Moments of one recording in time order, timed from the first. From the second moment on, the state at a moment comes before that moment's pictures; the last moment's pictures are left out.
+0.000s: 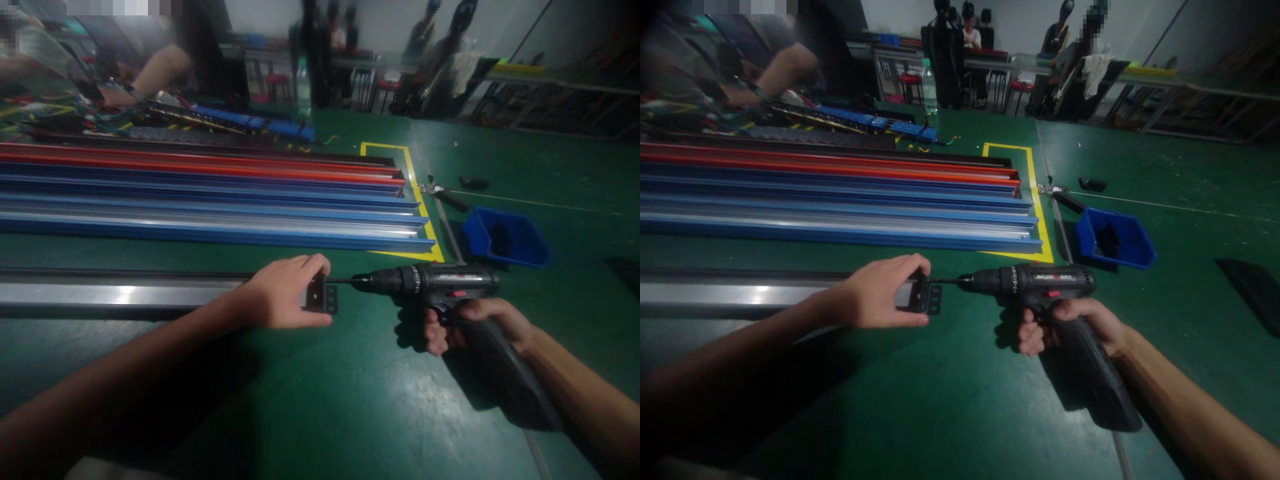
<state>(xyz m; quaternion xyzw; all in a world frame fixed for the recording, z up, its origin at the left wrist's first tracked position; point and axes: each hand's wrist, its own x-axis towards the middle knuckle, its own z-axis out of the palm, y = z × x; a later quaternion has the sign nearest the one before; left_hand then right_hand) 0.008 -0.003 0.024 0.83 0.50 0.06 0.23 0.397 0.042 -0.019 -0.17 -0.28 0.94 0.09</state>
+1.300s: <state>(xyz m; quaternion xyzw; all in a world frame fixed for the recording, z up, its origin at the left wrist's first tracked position) 0.012 -0.003 0.029 0.80 0.54 0.03 0.25 0.403 0.044 -0.029 -0.19 -0.32 0.92 0.13</state>
